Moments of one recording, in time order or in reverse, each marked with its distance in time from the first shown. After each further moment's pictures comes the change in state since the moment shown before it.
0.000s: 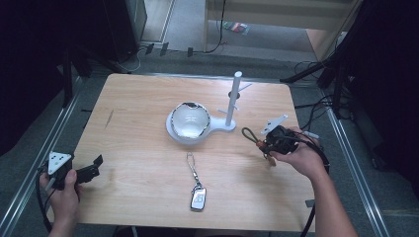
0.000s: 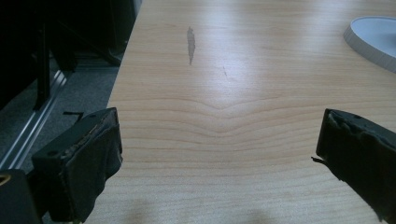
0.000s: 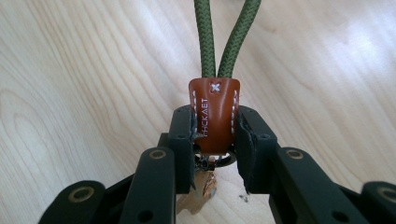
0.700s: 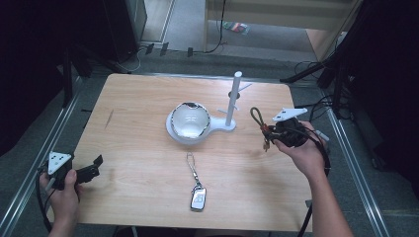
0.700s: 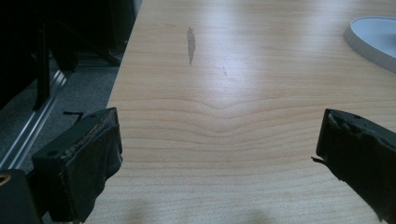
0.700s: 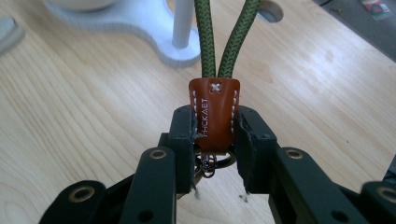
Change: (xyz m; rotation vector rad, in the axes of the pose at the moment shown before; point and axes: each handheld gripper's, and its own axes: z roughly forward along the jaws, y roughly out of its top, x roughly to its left) left arm 0.000 0.000 0.000 0.000 0.000 0.000; right arm -0.011 0.002 -0.028 -0.248 -0.125 0.187
